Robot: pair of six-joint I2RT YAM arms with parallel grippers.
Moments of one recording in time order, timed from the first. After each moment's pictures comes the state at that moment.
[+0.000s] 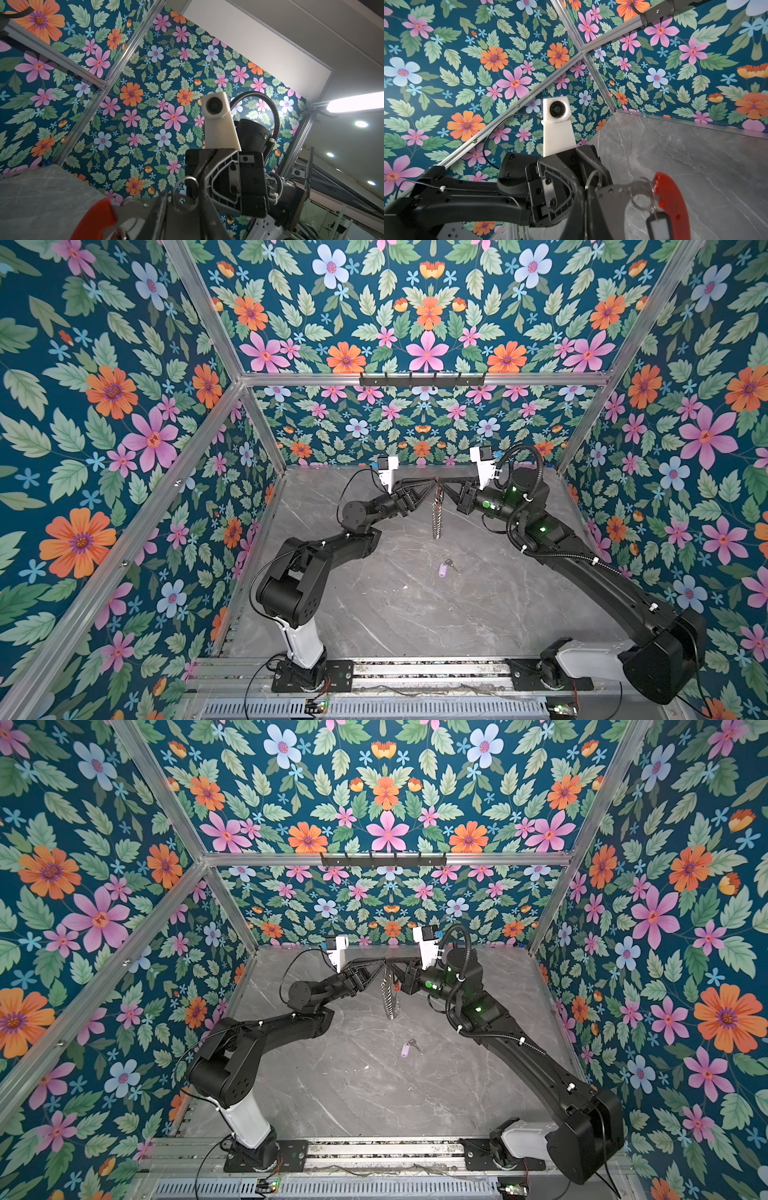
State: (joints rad) left arm -0.51 1.77 0.99 1.51 0.76 -1.13; right arm 0.53 1.29 1.19 0.07 -0.45 0.49
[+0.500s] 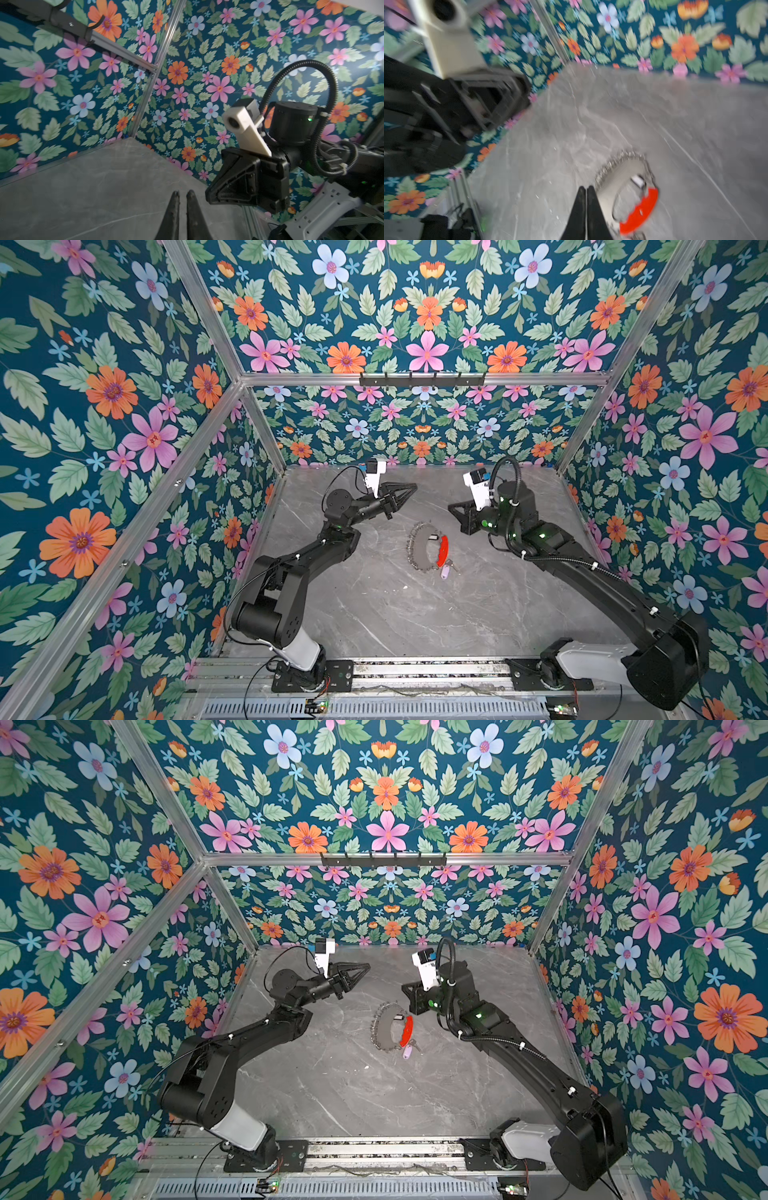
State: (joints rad) left arm -0.38 1.58 0.90 0.99 0.82 -0.64; right arm 0.53 1.26 1.04 -0.25 -0.25 0.30
